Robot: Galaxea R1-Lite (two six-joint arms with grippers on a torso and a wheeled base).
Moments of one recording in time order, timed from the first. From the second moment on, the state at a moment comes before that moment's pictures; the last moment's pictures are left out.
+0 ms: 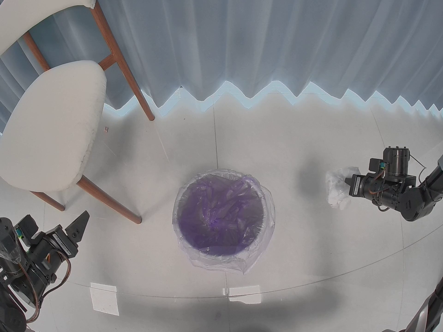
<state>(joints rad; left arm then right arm) -0.24 1.27 -0.02 -1.06 0.24 -0.49 -0.10 1.95 -0.80 -0.68 0.11 0.15</state>
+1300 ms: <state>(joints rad) -0.08 0.92 -0.02 -1.00 0.27 -0.24 -0.06 1.46 -0.37 -0.68 0.18 0.06</state>
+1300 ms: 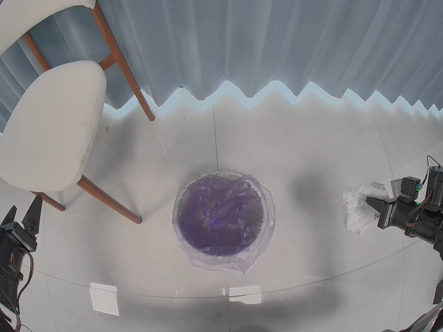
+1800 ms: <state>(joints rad) -0.03 0.38 -0.02 -0.23 0.22 -0.15 0.02 1.37 -0.33 -0.68 0.18 0.05</state>
